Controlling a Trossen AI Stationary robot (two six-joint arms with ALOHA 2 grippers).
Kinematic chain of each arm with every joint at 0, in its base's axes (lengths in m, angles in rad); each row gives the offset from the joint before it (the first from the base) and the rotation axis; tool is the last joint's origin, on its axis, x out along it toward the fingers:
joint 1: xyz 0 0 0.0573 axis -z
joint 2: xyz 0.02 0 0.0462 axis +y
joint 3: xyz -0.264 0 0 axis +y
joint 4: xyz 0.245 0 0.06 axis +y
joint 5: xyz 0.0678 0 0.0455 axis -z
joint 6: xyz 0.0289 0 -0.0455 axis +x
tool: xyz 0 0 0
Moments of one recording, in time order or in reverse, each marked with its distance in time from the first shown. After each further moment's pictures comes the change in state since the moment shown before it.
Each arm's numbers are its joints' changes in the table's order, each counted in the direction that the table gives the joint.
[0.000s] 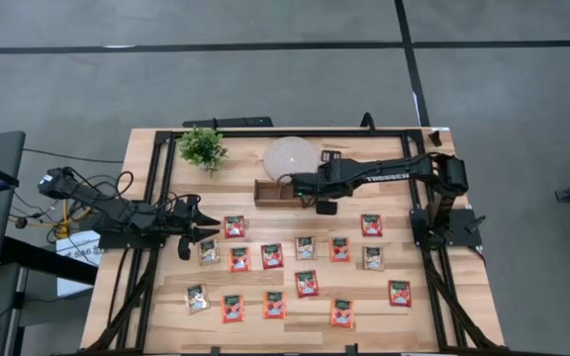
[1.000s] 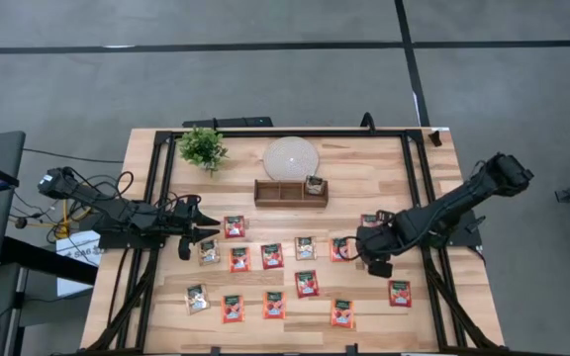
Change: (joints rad) left arm 0.000 0.001 0.000 0.014 0.000 0.000; right arm -0.507 -0.499 0.677 -0.203 -0.452 0.653
